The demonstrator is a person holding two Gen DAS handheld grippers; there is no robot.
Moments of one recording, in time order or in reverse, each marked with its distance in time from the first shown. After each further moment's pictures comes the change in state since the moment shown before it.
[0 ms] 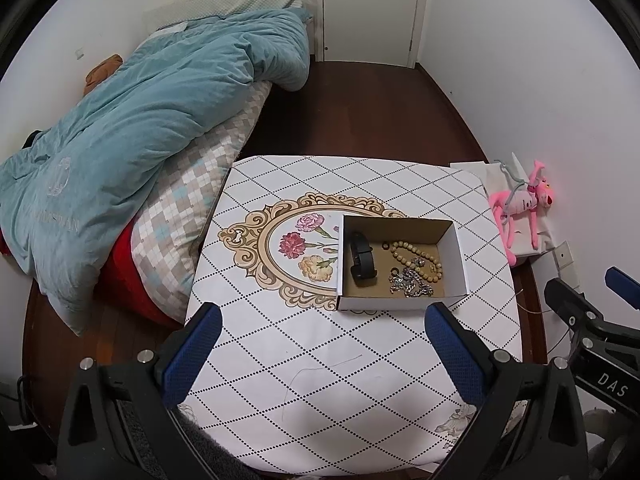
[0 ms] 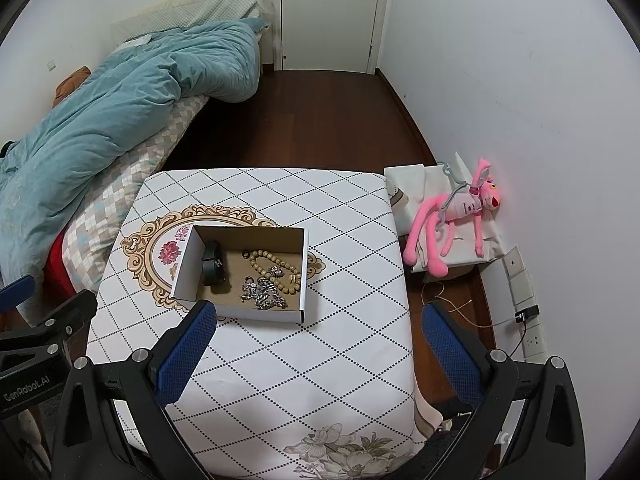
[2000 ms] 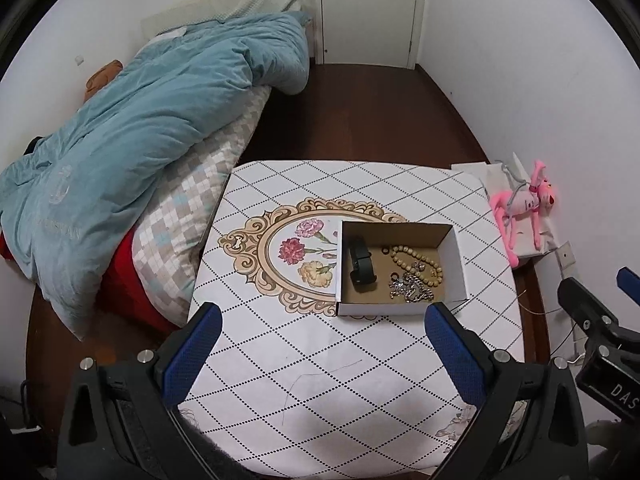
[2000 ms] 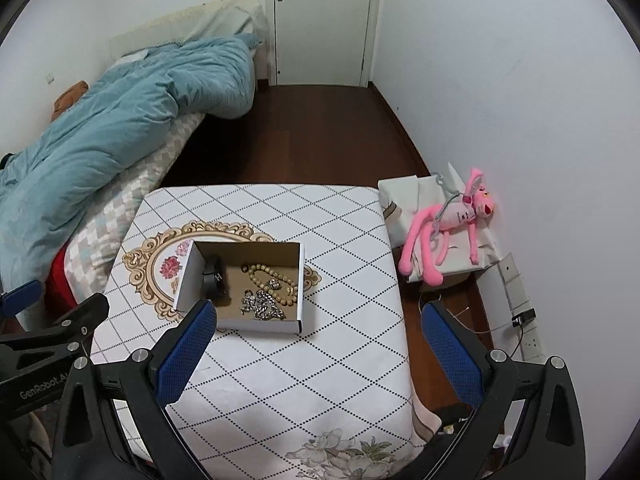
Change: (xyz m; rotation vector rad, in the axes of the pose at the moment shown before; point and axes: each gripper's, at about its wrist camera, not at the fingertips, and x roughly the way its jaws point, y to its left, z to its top) left arm 0.003 -0.004 0.001 0.019 -0.005 0.015; right arm -0.011 -0.005 0.001 0.023 -0.047 -0.013
